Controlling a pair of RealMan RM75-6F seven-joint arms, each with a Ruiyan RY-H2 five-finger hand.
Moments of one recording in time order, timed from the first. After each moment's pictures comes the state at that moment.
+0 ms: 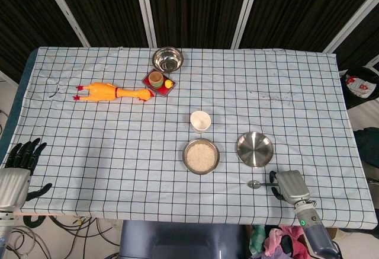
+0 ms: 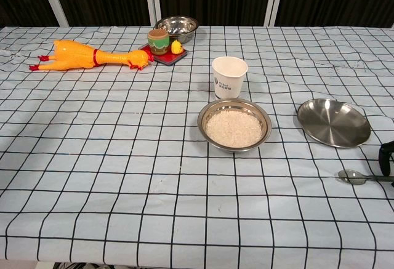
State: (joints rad) left arm -0.09 -1.22 -0.01 -1.50 1.60 1.54 0.06; right arm 0.28 -1.44 0.00 -1.43 -1.34 1.11 -0.30
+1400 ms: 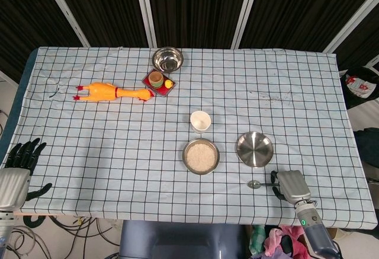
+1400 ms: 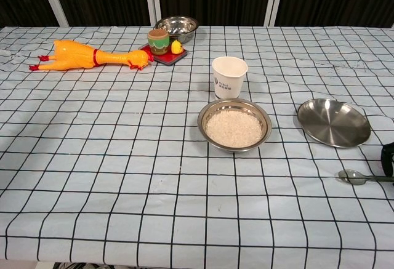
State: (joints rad) left arm -0.09 -1.22 -0.01 -1.51 1.59 1.54 0.06; right arm 0.28 -1.45 0.00 -1.41 -1.33 1.11 -0.30
